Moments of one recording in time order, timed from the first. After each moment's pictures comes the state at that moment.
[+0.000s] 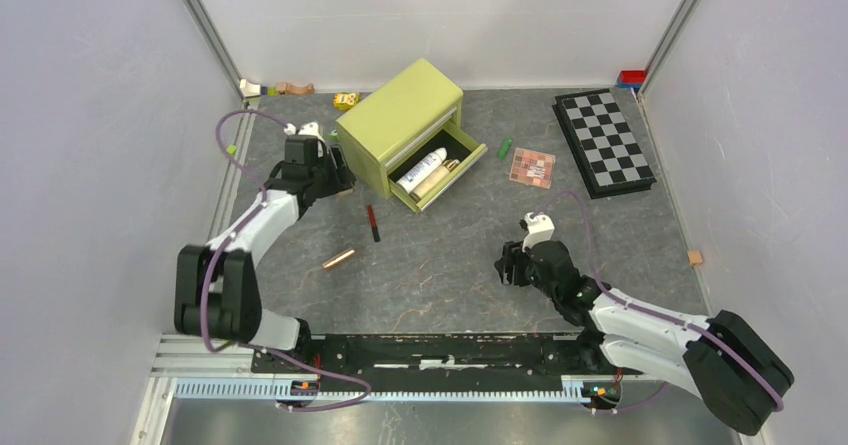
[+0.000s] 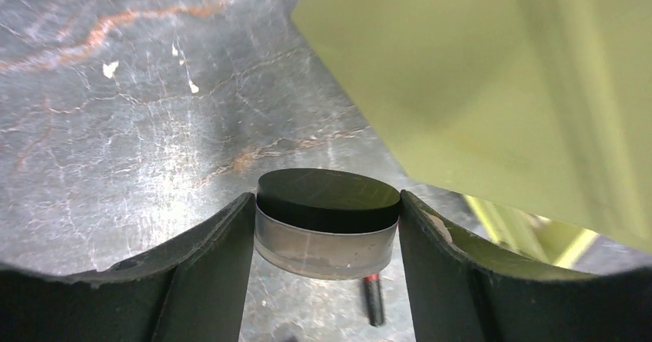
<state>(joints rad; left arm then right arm) -0.13 1.48 0.89 -0.17 0.02 -0.36 0.72 0.99 0.14 0.27 0.20 0.40</state>
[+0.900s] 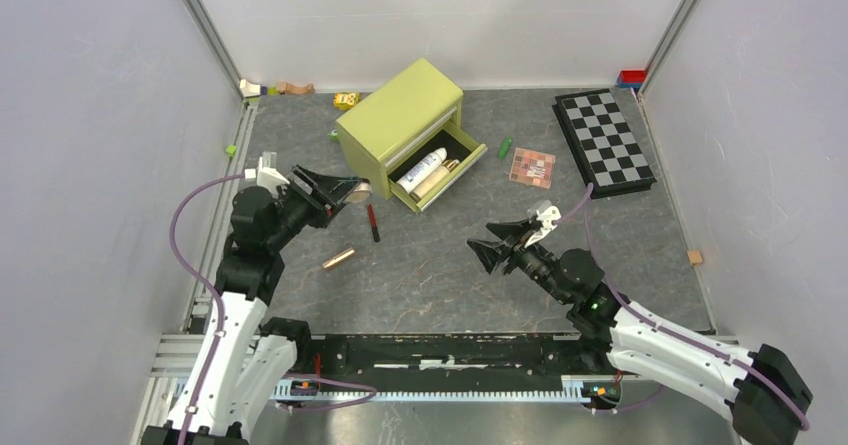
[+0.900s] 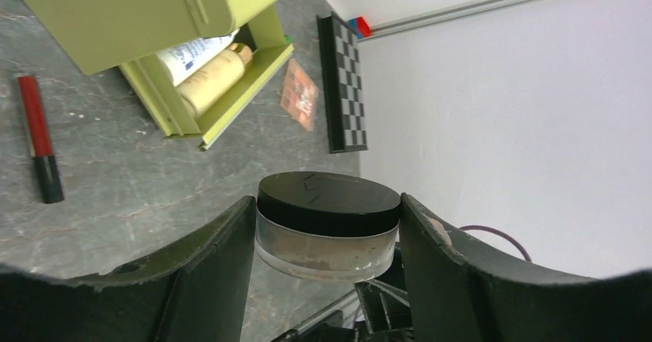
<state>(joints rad) -0.13 0.67 0.67 -0.22 0.38 -1.05 0.84 0.67 0.20 0.48 0.08 0.31</state>
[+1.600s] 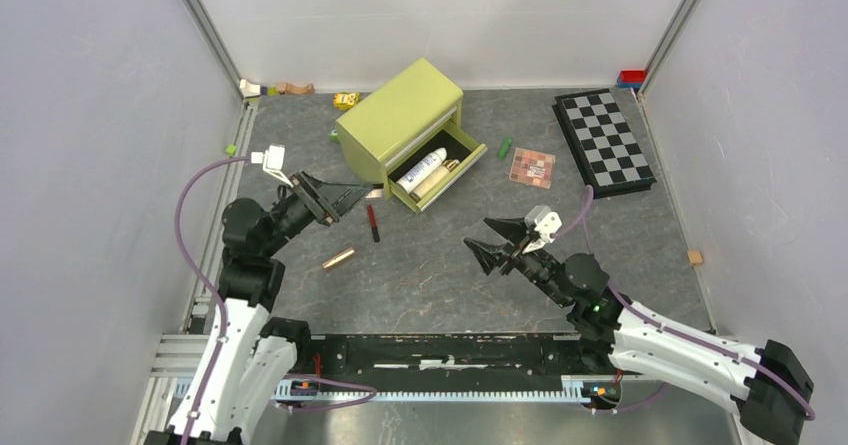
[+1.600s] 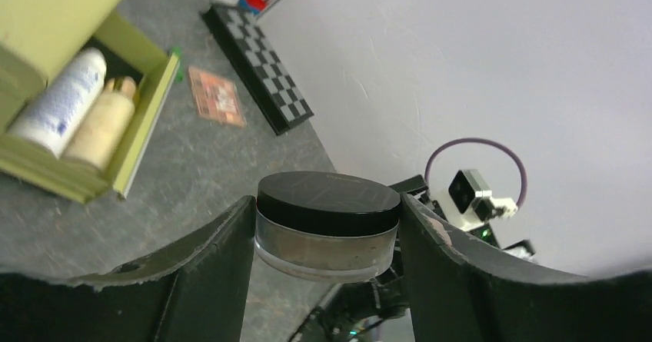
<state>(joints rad) -0.13 0.64 0.61 0.11 0.64 -0.99 0.96 0.67 0.23 0.57 0.14 0.13</state>
